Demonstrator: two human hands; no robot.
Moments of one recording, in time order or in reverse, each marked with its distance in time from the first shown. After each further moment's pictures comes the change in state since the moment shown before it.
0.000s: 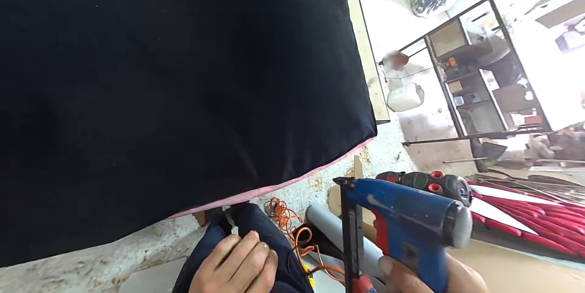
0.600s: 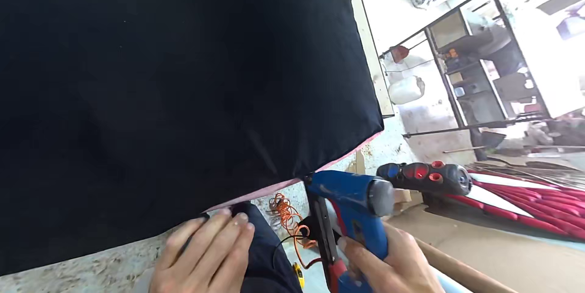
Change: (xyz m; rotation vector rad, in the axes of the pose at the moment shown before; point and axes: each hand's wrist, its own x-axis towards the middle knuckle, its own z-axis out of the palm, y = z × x) left_hand 0.014 -0.048 -0.070 0.181 0.019 -0.095; right_hand -0.004 -0.039 0.054 0.017 -0.222 0.114
